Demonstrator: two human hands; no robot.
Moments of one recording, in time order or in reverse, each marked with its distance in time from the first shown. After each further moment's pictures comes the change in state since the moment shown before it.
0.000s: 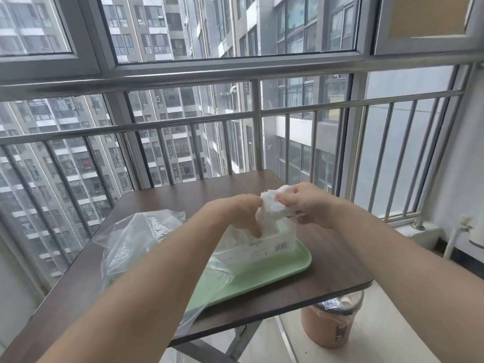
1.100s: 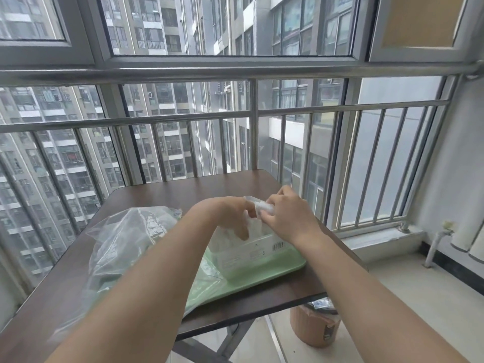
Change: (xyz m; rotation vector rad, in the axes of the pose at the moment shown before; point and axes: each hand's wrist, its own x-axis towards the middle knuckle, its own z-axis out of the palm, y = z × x) left_hand -0.003 -0.021 0.005 -0.115 -0.094 -0.008; right_hand 0.003 0.025 0.051 -0.879 0.490 -0.380
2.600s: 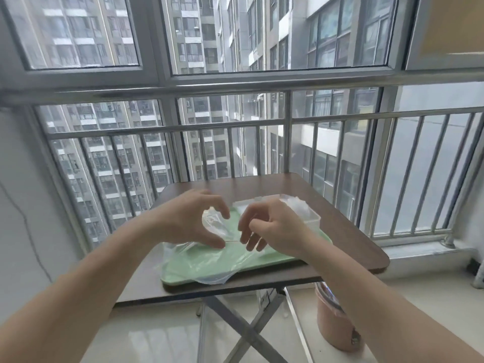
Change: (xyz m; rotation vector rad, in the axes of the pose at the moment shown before) left_hand -0.217 -0.056 0.002 -0.019 0.359 0.049; right_hand -0.087 -0.119 -0.075 0.886 -0.432 -0.193
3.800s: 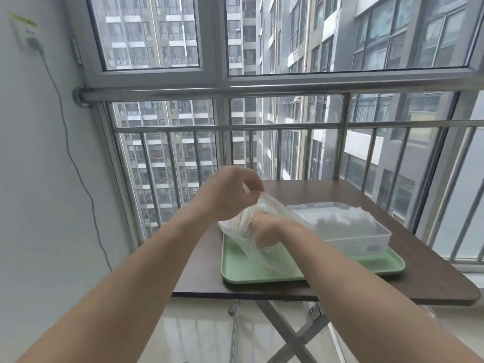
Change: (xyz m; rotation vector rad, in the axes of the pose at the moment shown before) left_hand -0.006 -0.053 -0.020 -0.192 0.480 -0.028; right_hand 0.117 -0.013 0.108 -0.942 -0.441 0.233
